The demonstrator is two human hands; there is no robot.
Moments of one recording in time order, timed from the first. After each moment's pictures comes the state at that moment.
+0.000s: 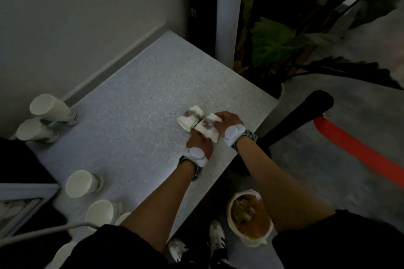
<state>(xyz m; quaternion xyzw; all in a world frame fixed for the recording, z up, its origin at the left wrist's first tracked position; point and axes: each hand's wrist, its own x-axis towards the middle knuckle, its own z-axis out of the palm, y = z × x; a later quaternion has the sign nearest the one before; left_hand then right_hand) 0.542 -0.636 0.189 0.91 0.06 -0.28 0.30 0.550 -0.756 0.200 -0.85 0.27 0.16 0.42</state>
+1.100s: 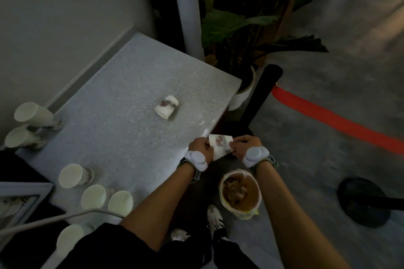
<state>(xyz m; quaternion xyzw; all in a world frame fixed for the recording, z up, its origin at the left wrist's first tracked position) 0.429 -0.650 0.203 0.90 -0.14 -0.32 0.25 0.355 -0.795 0.207 -0.65 0.52 0.10 0.55</state>
